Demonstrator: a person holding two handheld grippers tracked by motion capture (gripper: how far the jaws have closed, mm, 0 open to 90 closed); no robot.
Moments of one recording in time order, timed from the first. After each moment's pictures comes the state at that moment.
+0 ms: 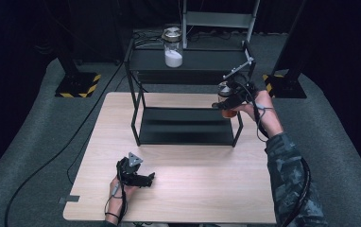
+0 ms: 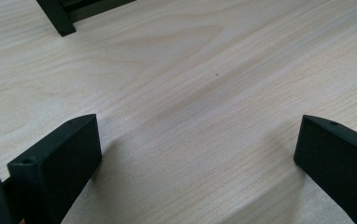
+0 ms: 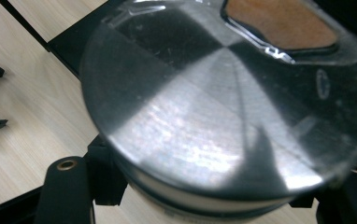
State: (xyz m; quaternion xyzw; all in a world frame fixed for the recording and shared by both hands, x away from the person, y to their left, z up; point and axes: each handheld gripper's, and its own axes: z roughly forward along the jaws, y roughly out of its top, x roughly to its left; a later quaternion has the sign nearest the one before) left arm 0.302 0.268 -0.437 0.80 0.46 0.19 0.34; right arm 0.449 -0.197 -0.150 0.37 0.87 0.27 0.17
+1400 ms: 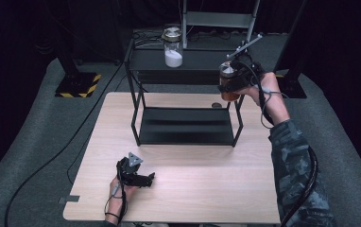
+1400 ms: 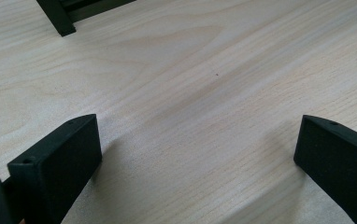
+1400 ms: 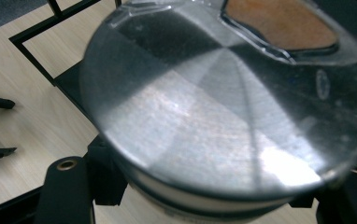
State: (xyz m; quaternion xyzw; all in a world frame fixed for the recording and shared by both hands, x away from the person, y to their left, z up) left arm 0.302 0.268 -0.437 0.80 0.46 0.19 0.34; right arm 0.435 -0.197 -0.100 0.36 0.86 0.30 0.21
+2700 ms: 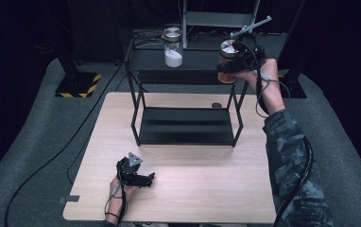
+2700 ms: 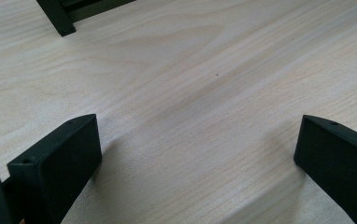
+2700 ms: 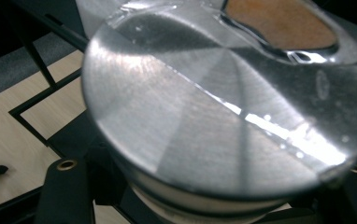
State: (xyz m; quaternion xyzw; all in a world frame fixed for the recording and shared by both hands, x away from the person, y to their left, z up) left arm 0.302 0.269 -0.437 0.80 0.46 0.19 0.34; right arm 0.424 -0.197 -0.083 0.39 0.81 0.37 0.26
